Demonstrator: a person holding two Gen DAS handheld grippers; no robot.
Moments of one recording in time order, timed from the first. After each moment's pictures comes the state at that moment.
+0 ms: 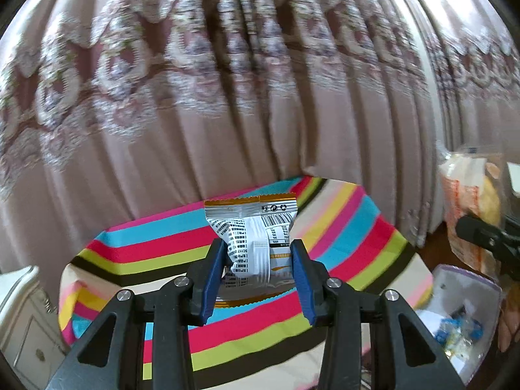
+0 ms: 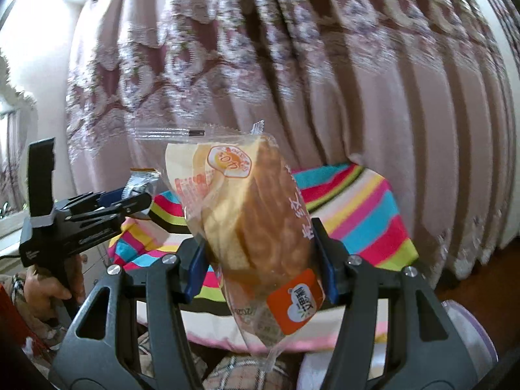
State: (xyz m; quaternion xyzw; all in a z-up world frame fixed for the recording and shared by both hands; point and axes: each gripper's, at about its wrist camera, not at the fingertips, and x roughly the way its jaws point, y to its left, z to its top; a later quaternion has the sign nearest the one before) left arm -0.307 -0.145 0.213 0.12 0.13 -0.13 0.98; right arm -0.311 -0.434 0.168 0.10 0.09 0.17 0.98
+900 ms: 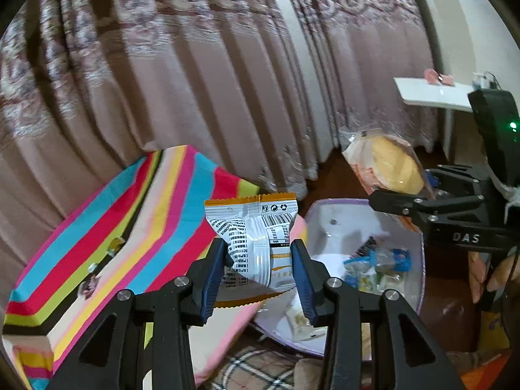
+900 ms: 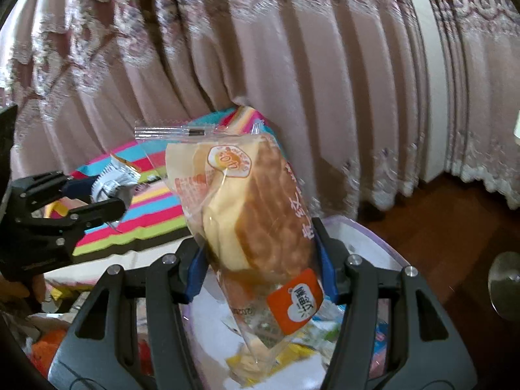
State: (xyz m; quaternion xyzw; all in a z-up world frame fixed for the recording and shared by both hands) left arm -0.355 -0.313 0.147 0.26 0.20 -0.37 0.87; right arm -0.356 -0.554 0.090 0.13 0.22 -0.01 0.97
